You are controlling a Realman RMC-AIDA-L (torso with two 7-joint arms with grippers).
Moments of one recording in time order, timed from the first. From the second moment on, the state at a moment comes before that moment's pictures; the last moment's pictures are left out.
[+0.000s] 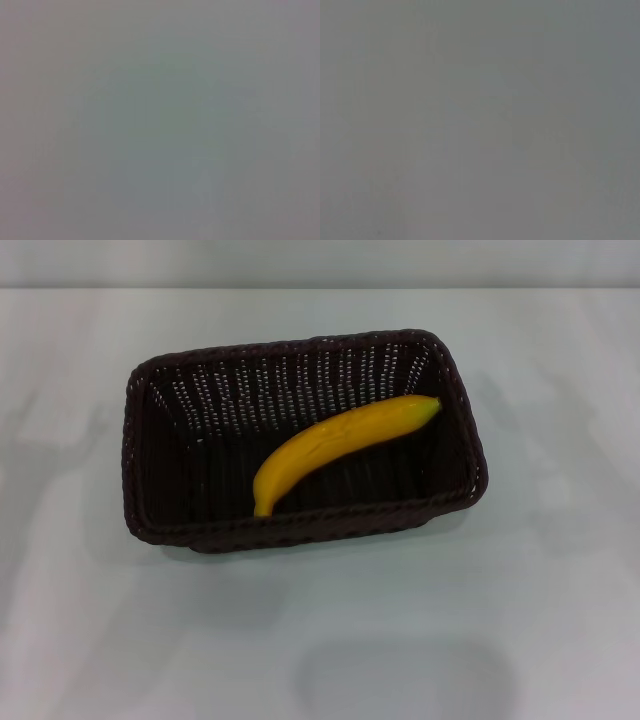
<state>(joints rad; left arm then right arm) 0.12 -2.10 1.48 1.05 -2.93 -1.14 2.76 0.21 2.00 -1.20 -0.61 -0.44 -1.19 0.82</state>
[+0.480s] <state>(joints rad) 0.14 -2.10 1.33 0.94 -2.93 -1.16 2.77 0.23 1.99 -1.21 -0.59 -0.44 -1.20 0.83</state>
